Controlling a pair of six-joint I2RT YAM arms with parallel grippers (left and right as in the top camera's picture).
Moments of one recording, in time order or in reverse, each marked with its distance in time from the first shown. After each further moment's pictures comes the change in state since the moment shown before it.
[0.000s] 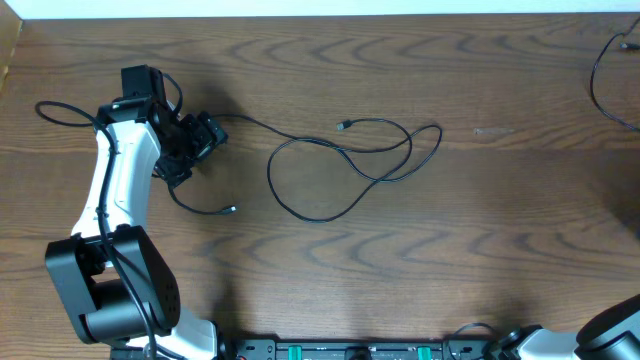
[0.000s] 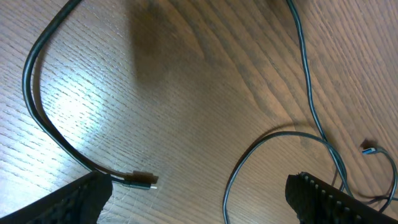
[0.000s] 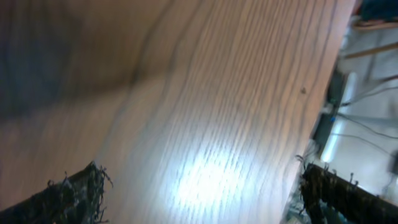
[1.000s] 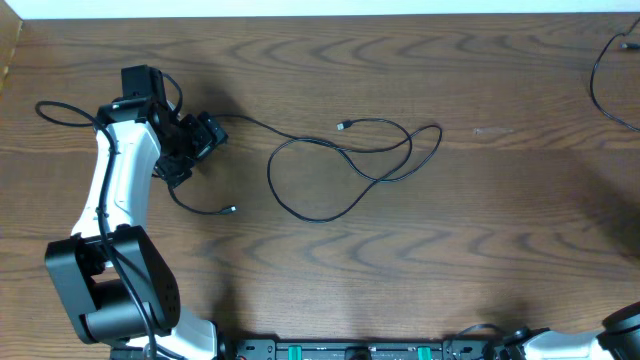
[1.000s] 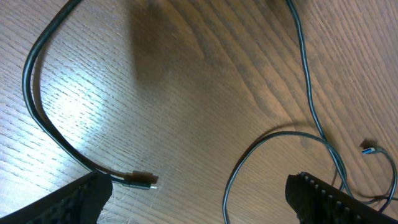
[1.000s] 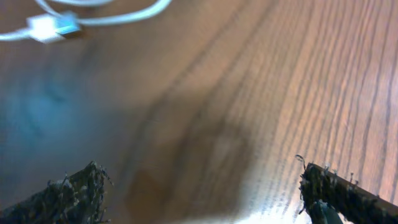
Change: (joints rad) left arm 0.000 0.000 0.000 0.000 0.000 0.000; right arm -0.220 0.105 -0.336 0.797 -0.286 -0.246
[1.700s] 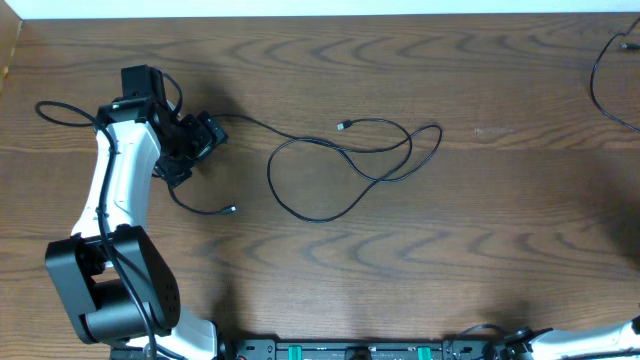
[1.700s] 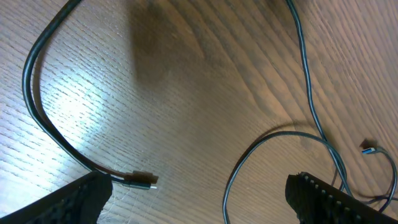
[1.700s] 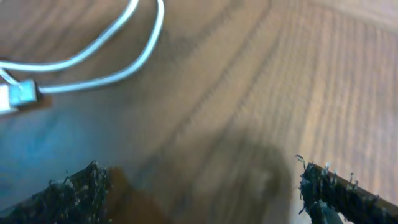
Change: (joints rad) left arm 0.000 0.000 0.000 0.000 0.000 0.000; right arm -0.049 0.203 0.018 0.335 -0.085 -0.013
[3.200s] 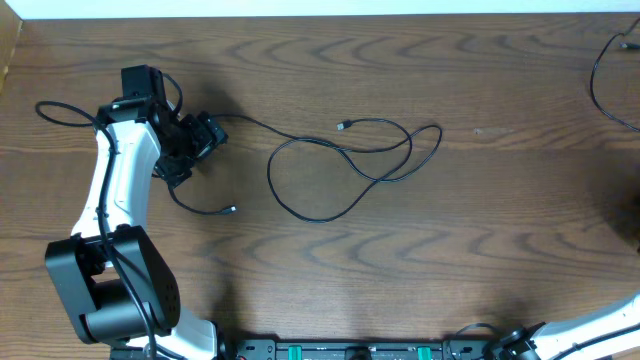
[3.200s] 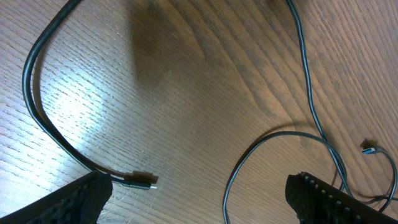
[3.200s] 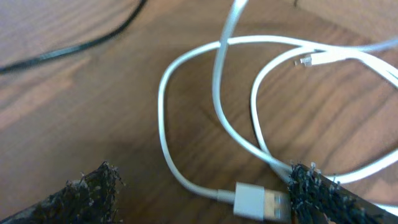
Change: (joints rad) left arm 0.000 0.000 0.000 0.000 0.000 0.000; right arm 0.182 0.199 0.141 0.239 -0.278 -0.025
